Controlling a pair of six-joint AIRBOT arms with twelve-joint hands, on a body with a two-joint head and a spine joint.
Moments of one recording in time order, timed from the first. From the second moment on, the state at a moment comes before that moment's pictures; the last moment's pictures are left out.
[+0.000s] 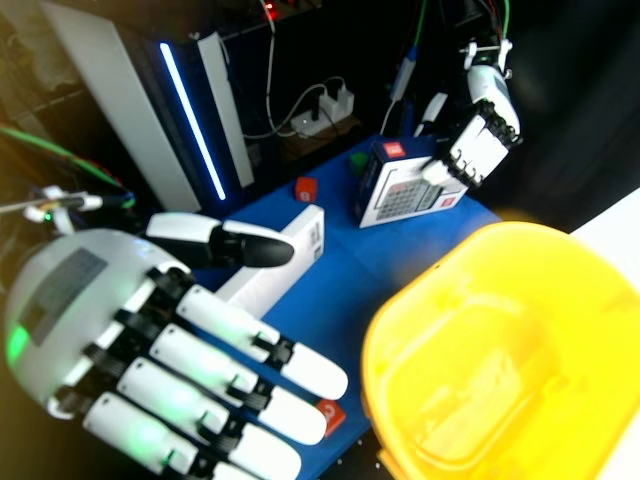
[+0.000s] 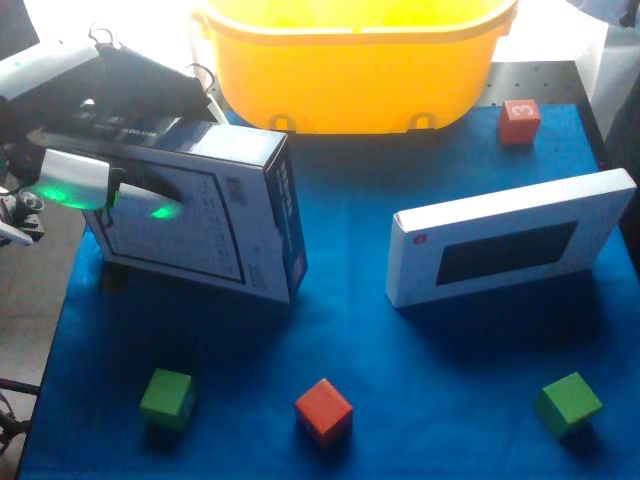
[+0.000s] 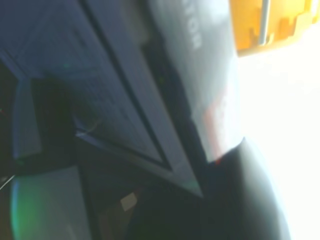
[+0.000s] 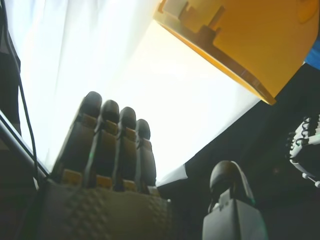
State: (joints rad) left arm 0.83 -1.04 1.44 0.34 -0.98 0.16; right arm -0.65 -0.91 1.18 0.38 0.88 -1.02
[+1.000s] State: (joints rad) left arm 0.58 -1.03 1.48 0.42 -0.91 0.16; right arm -0.65 -0.93 1.18 0.38 0.88 -1.02
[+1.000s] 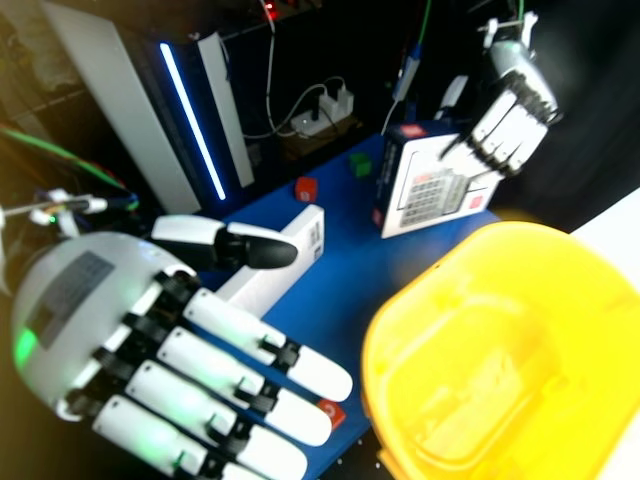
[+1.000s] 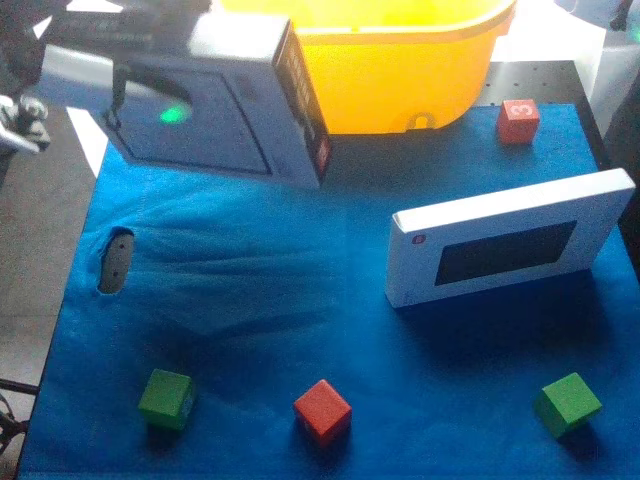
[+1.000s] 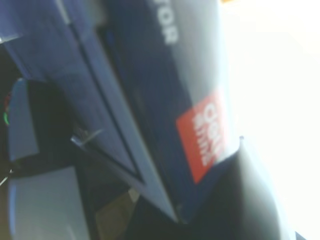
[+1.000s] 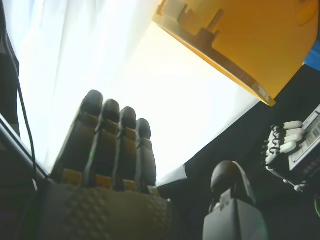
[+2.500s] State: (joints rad) left arm 0.26 -1.11 1.62 0.51 -0.77 0.21; right arm -0.65 -1.04 1.23 0.32 0.88 -0.98
